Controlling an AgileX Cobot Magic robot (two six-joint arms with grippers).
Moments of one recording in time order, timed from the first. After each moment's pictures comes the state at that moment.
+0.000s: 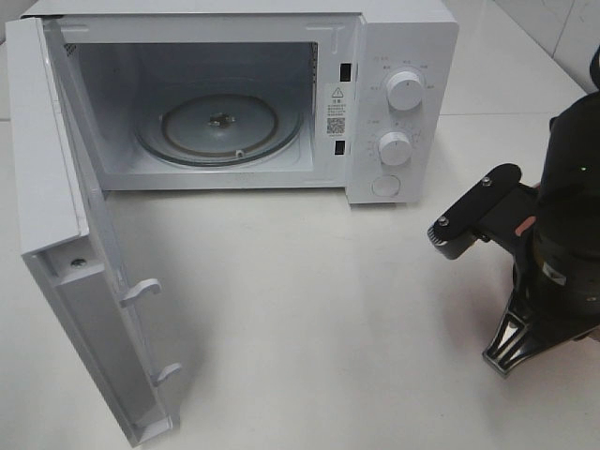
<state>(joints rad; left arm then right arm) 0.08 -0.01 -0.52 -0.19 1.07 0.05 0.70 1.52 -0.68 -0.61 0.88 0.56</state>
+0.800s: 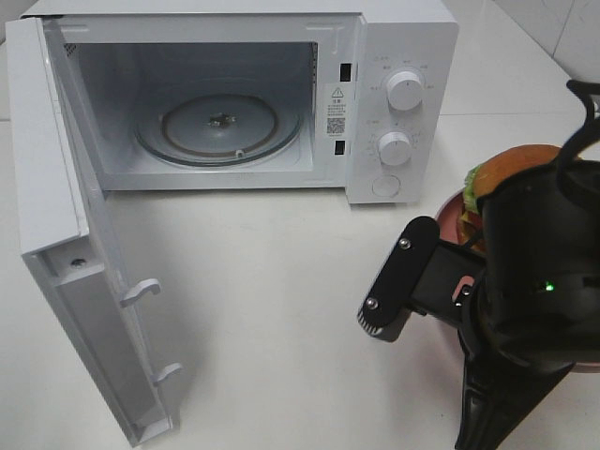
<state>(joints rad) 0.08 -0.01 -0.52 -0.19 1.07 0.05 1.02 1.52 -0.68 -0.61 0.93 0.54</state>
